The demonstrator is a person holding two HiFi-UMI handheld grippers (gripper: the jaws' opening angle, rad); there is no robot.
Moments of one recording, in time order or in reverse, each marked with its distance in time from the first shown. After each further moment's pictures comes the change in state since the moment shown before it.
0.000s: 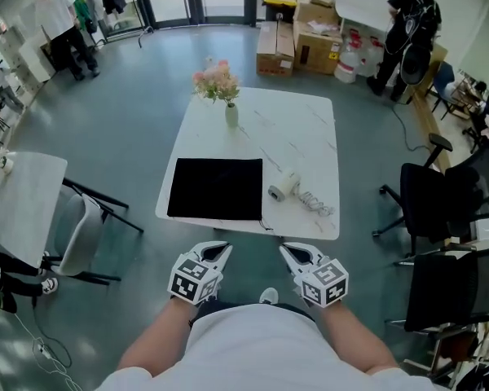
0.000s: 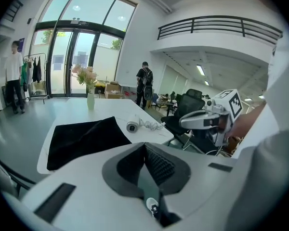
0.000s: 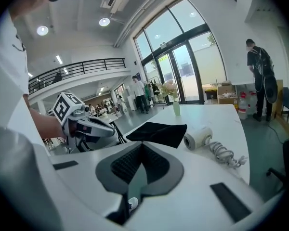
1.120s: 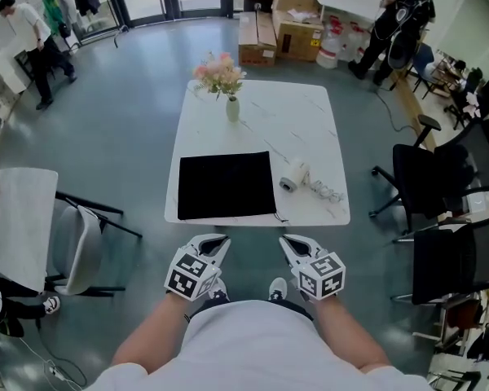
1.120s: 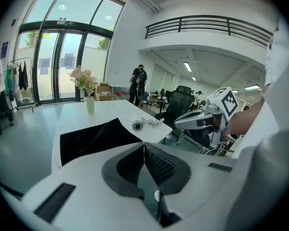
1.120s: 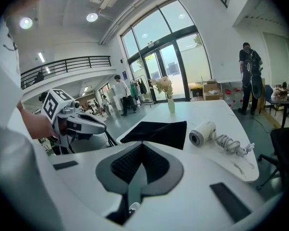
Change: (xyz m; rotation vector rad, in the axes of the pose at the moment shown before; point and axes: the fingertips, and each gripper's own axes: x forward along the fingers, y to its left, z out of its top) left arm -0.041 0.060 -0.003 0.116 0.020 -0.108; right arm 0.056 0.039 0.005 0.085 0.006 -0.172
